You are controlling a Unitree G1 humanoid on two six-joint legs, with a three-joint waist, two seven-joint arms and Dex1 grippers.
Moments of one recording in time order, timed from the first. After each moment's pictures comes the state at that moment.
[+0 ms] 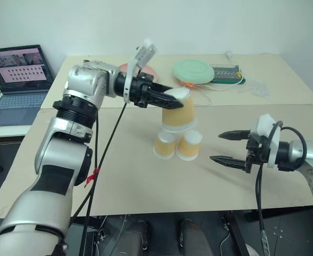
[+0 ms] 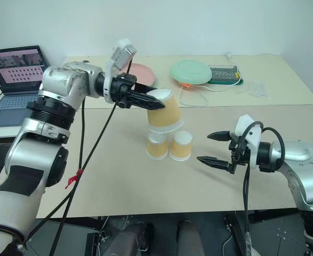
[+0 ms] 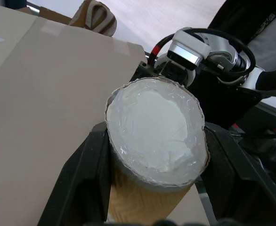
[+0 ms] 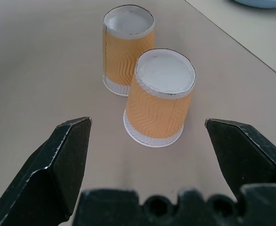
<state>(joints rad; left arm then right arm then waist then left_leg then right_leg) -1.35 0.42 -0.25 0.73 -0.39 0.68 -1.59 -0.25 -0.92 -0.15 -0.30 0.51 0.51 1.06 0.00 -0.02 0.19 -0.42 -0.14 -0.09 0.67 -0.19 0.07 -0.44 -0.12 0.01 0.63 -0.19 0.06</state>
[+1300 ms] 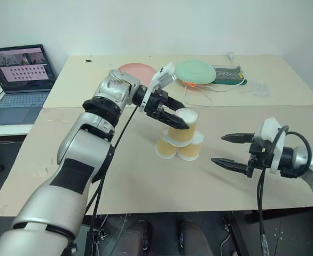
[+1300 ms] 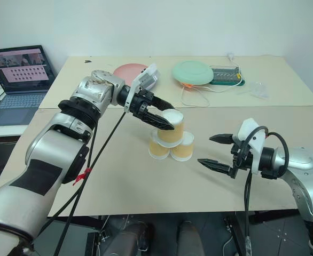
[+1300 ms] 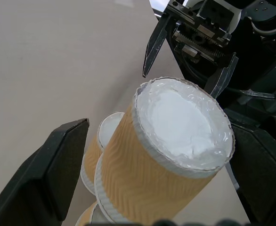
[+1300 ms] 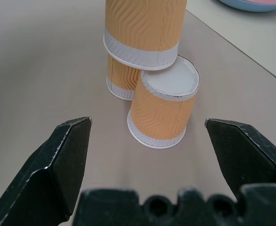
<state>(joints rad) -1.45 0.27 -0.33 1.09 -0.23 0.39 -1.61 -0.16 -0.92 -0.21 -0.38 0.56 0.53 0.99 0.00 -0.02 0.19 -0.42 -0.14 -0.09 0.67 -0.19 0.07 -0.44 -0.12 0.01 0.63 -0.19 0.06</state>
